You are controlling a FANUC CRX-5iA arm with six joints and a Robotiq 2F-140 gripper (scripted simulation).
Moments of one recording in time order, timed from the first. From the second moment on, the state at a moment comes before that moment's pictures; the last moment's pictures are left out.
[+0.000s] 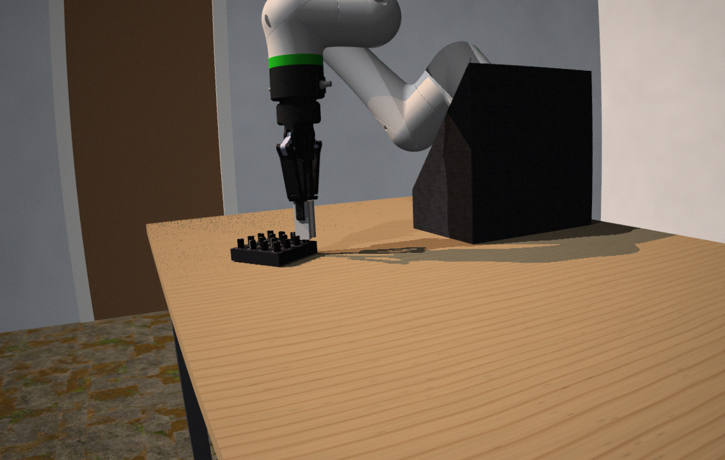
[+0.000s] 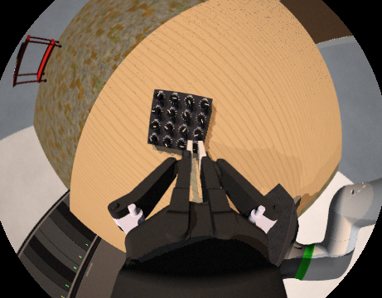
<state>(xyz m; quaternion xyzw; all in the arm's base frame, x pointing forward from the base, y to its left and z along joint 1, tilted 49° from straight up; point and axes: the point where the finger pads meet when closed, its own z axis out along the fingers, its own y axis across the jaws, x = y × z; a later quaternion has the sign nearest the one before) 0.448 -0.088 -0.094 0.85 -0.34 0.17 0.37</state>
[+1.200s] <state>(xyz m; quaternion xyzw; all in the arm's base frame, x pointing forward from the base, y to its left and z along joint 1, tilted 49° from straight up) 0.448 -0.088 -0.094 0.82 -0.39 0.20 0.36</state>
